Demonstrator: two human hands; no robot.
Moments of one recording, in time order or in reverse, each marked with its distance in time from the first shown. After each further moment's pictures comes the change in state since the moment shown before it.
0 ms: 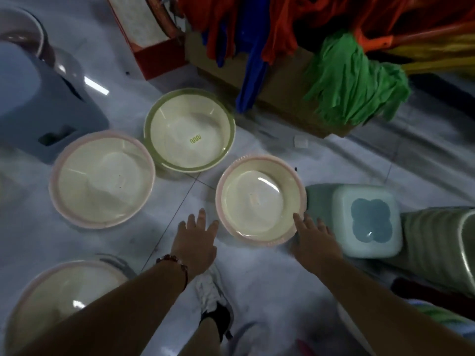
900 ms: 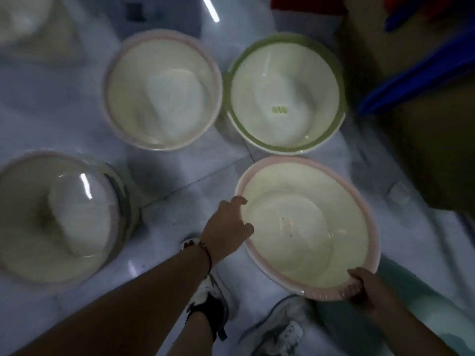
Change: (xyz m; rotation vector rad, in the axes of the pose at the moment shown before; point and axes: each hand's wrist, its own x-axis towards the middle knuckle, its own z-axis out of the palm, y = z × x) left_hand 0.119 0.012 0.090 -1.319 0.184 -0.553; right_hand 0.188 0.031 0.033 1.215 -0.227 0.507
